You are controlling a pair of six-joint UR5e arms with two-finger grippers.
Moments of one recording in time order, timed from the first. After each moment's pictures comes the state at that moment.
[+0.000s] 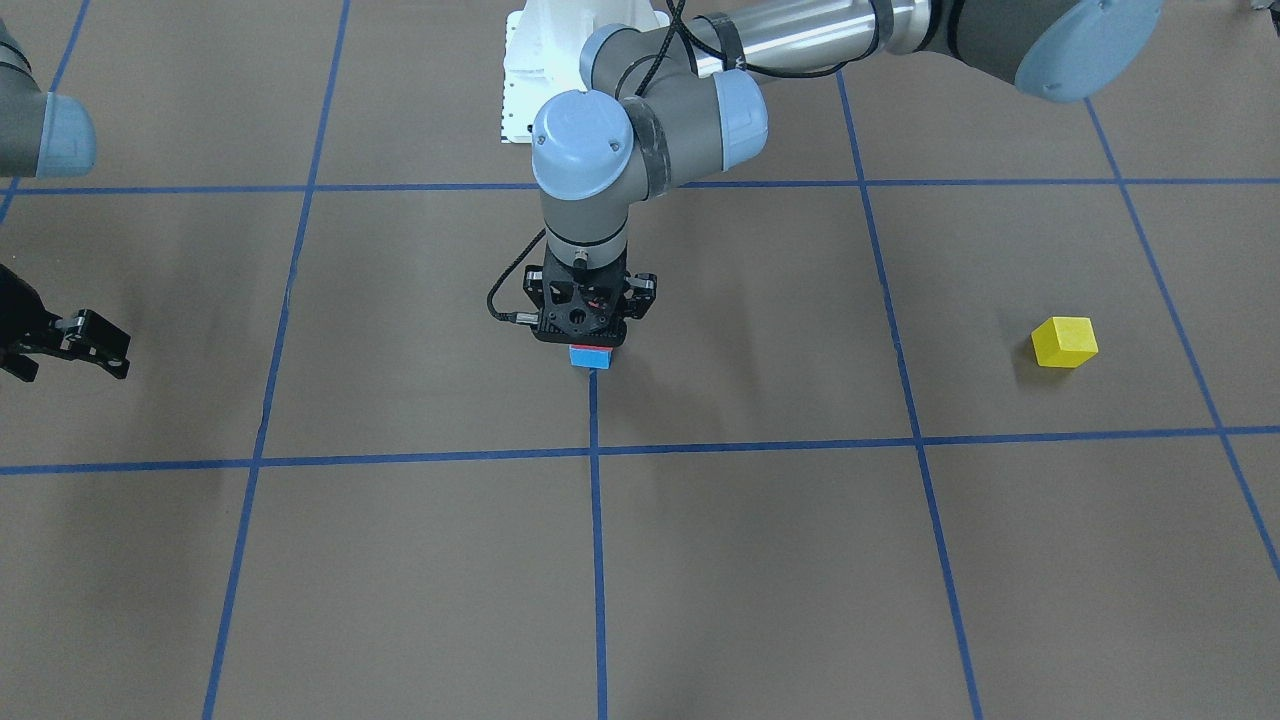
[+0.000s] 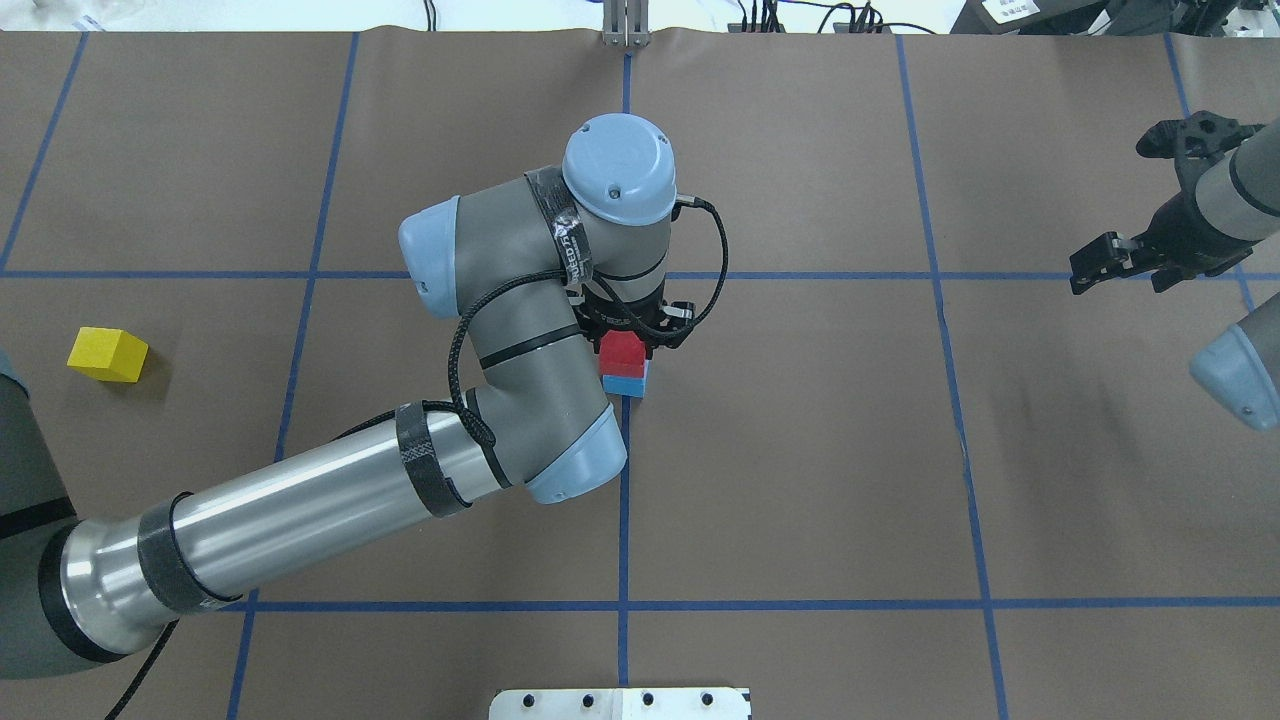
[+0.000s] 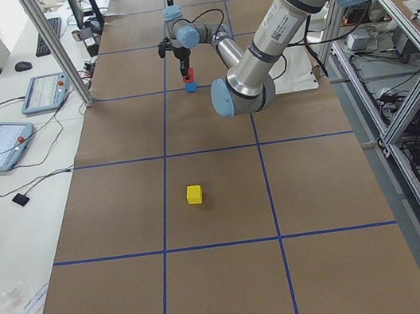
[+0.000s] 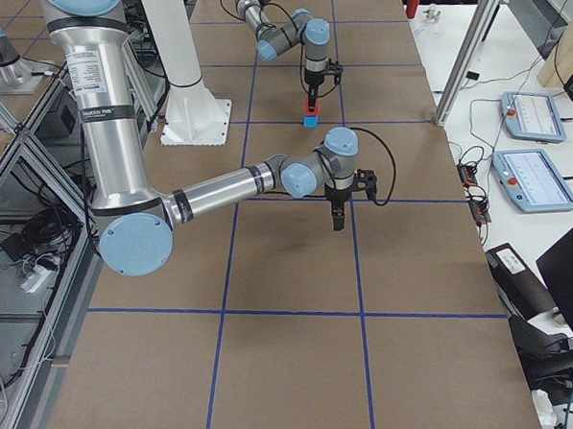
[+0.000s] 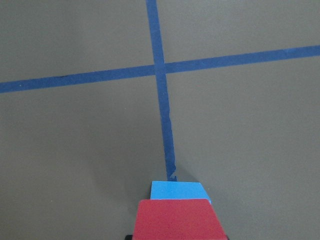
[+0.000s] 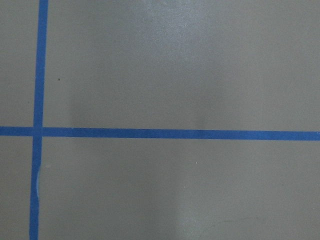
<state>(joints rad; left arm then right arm) -0.55 -2.56 -1.35 -1.51 -1.97 -1.04 1.07 -1.46 1.72 -1.37 2.18 0.66</state>
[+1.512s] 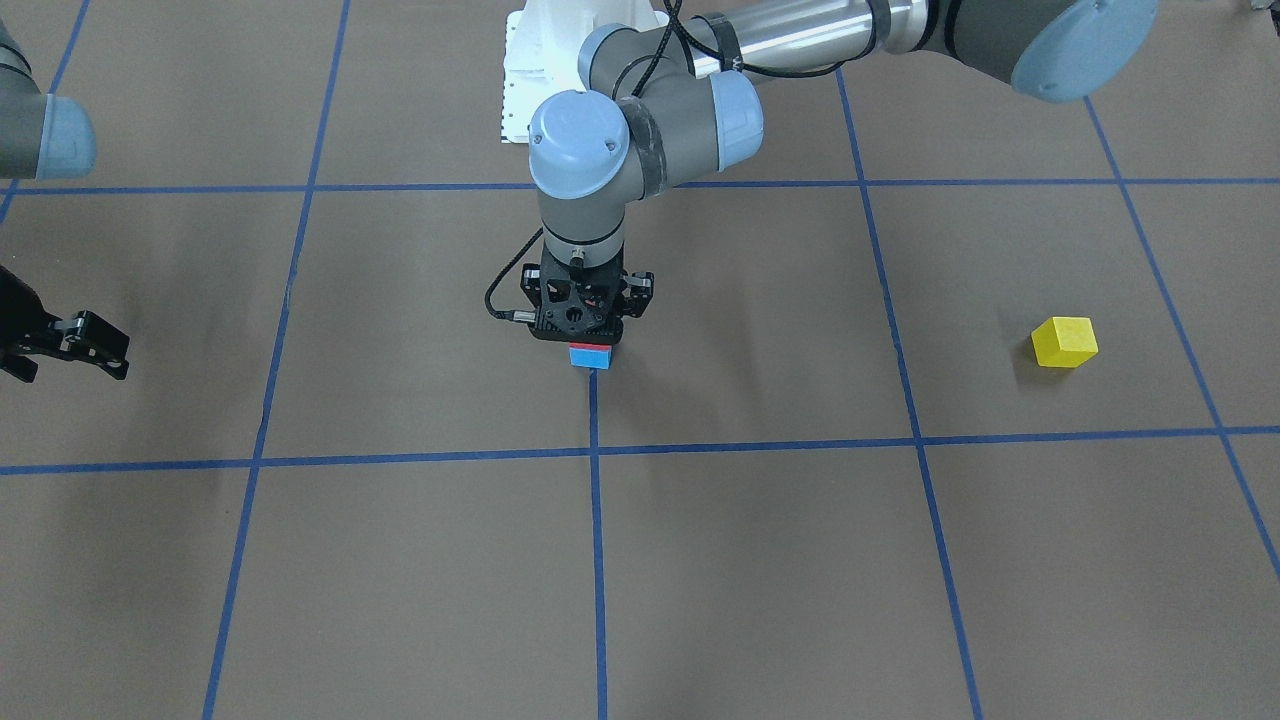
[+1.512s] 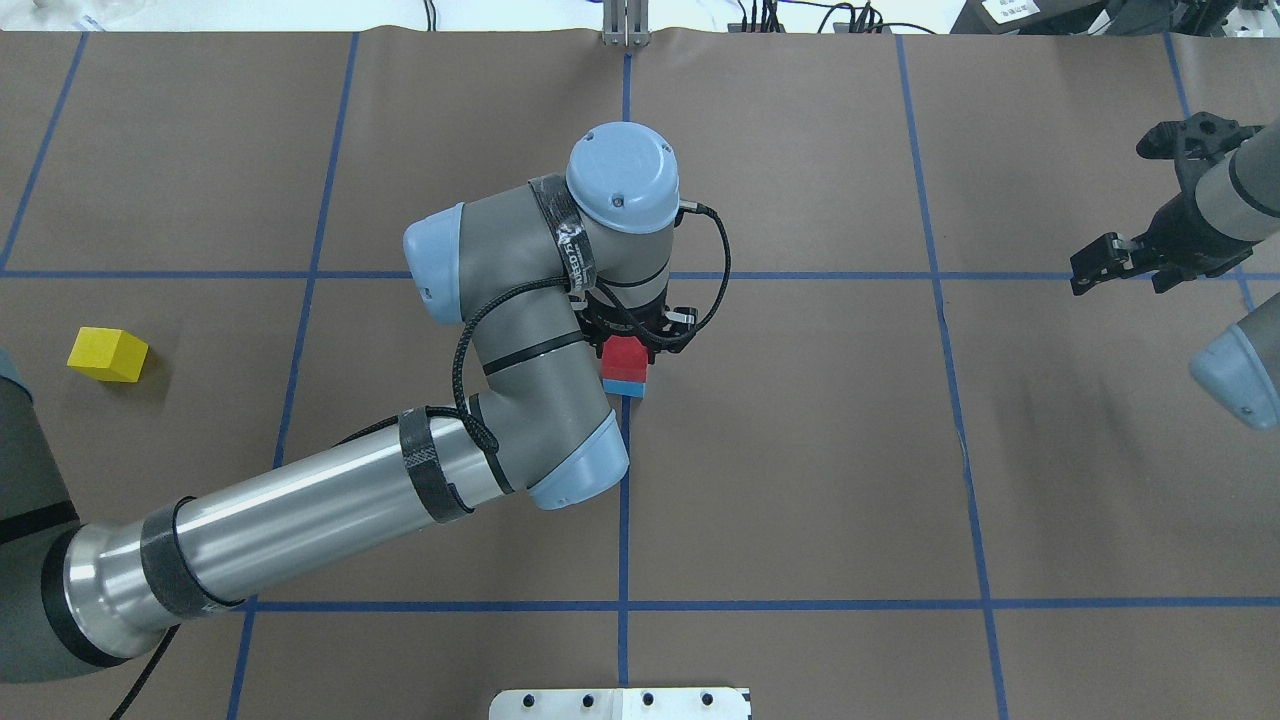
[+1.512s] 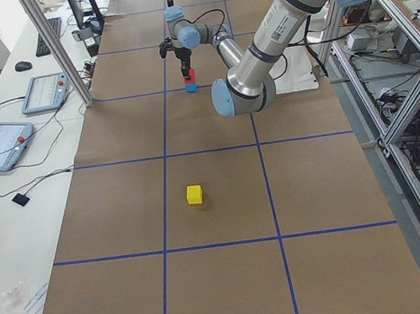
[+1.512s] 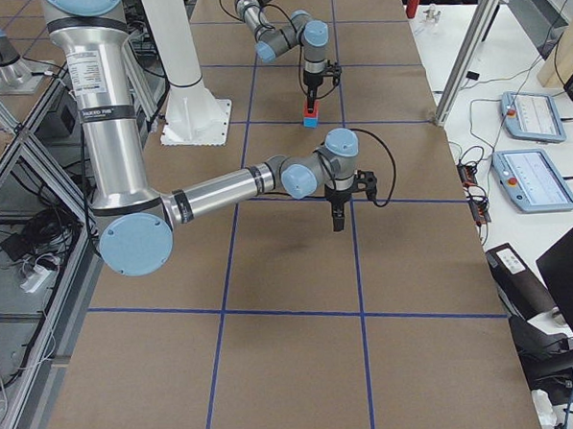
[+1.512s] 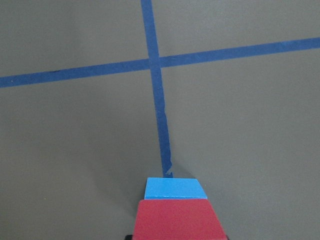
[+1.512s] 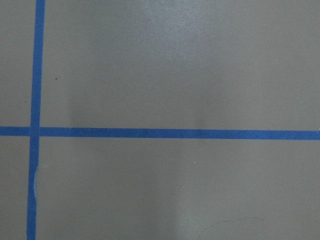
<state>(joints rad) -0.55 -2.56 -1.35 -1.52 -1.96 -1.05 1.07 -1.46 1.71 -1.37 2.18 0.66</state>
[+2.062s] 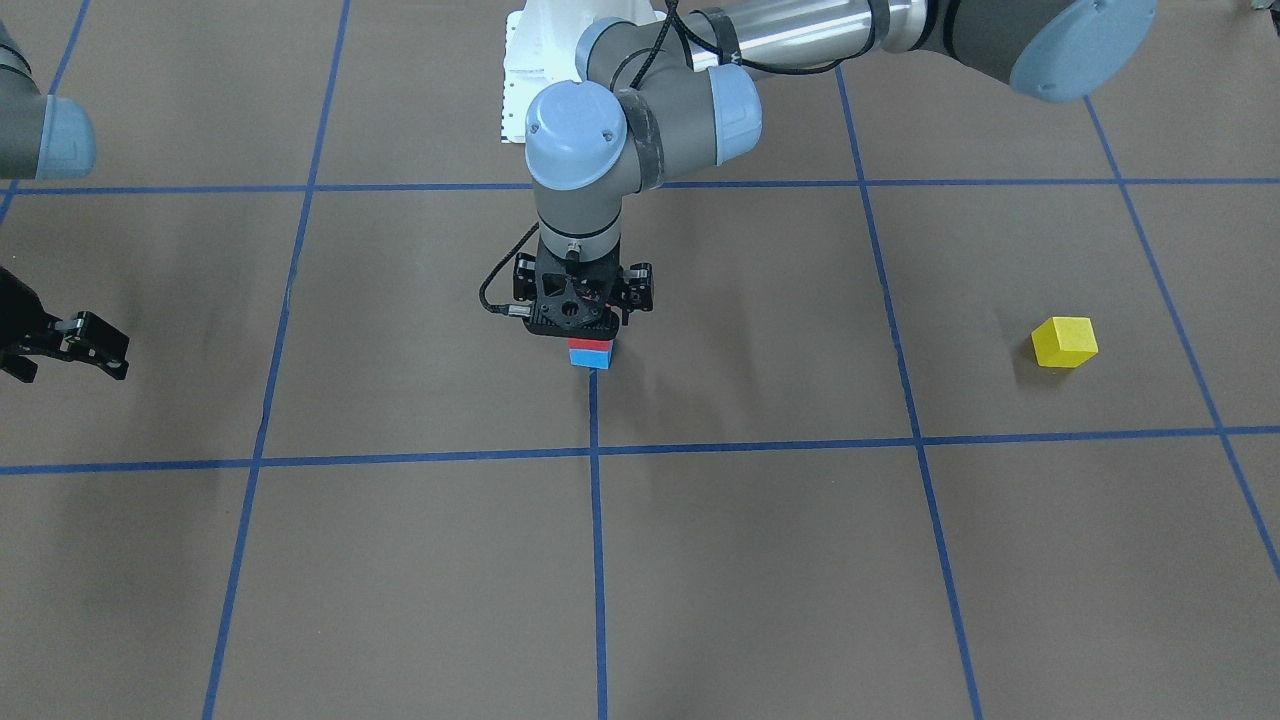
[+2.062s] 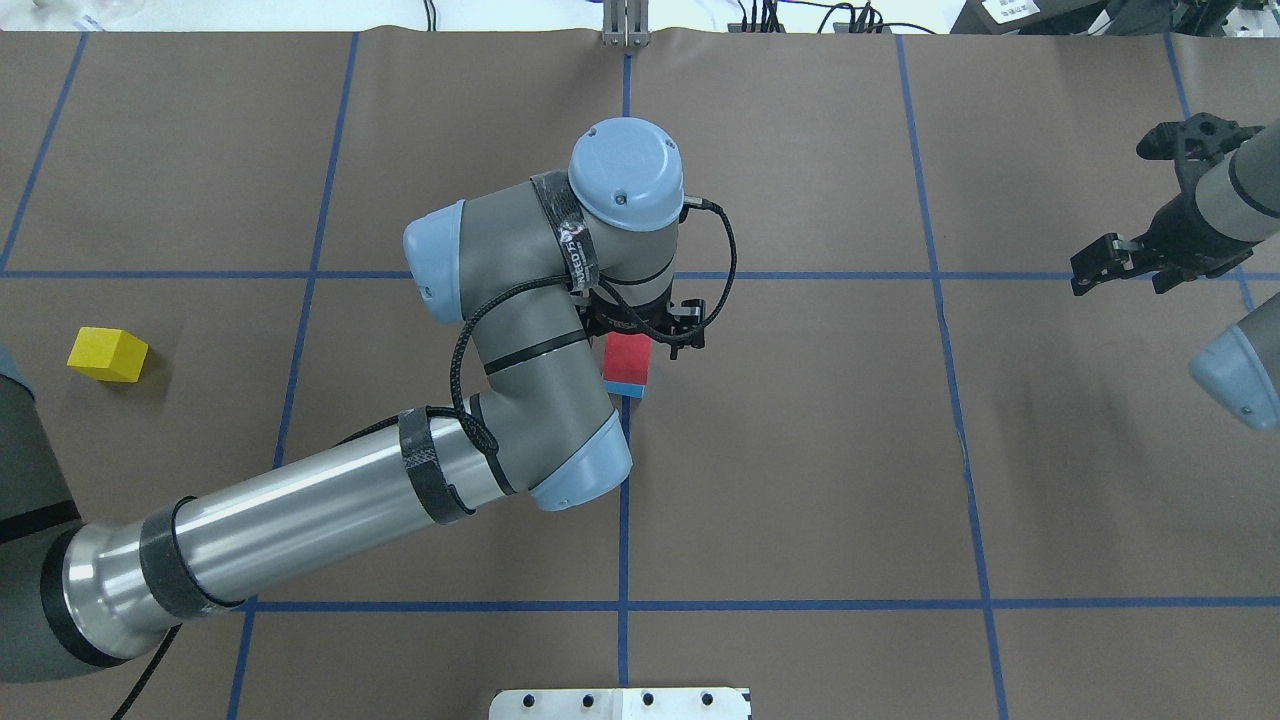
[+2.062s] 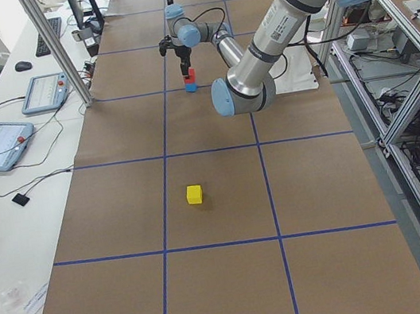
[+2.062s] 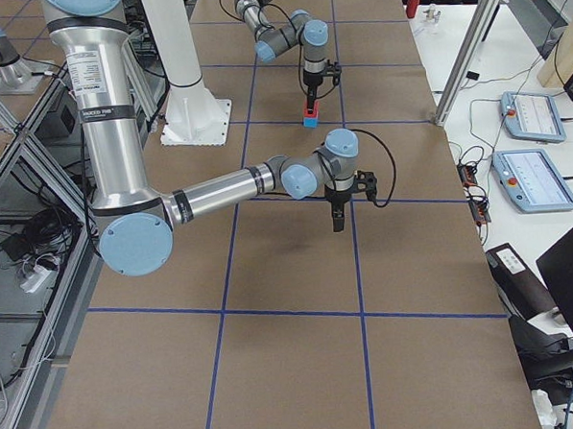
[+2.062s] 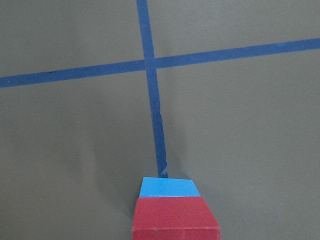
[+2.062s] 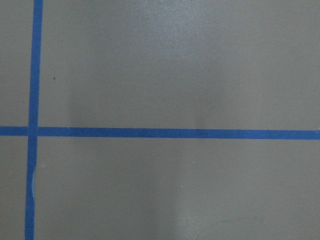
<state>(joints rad) -0.55 -2.56 -1.38 -1.51 -1.96 -1.05 1.07 -1.46 1.71 -1.37 2.18 0.65</state>
